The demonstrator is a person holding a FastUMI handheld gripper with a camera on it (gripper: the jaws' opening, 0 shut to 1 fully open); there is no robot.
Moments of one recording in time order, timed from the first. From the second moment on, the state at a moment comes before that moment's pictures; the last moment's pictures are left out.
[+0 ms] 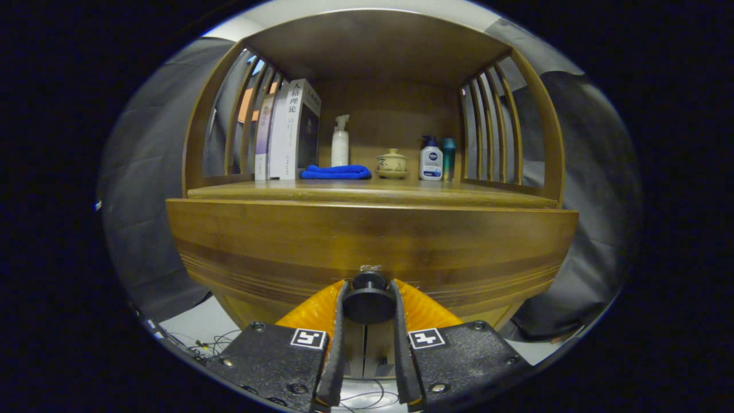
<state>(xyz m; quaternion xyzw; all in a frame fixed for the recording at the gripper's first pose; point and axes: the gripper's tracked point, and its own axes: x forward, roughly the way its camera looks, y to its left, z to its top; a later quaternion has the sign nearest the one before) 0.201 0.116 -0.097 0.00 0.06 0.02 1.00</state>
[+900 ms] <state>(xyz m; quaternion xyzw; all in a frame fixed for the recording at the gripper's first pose) 0.106 0.116 -0.107 0.01 0.07 0.03 1.00</state>
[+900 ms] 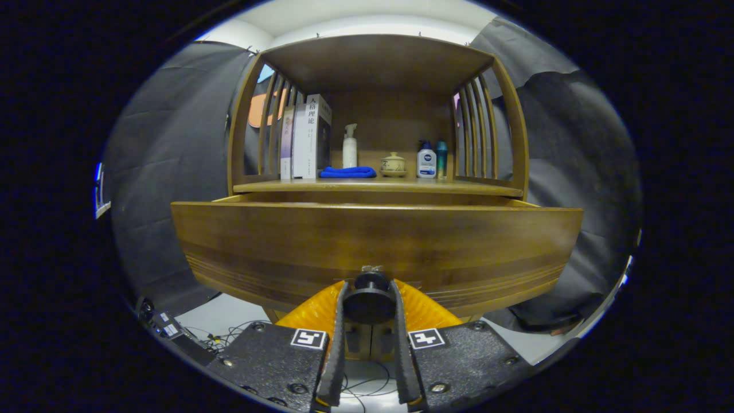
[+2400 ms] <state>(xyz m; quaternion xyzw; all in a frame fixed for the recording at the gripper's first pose) 0.091 0.054 0.045 0.04 -0.01 0.03 1.00</state>
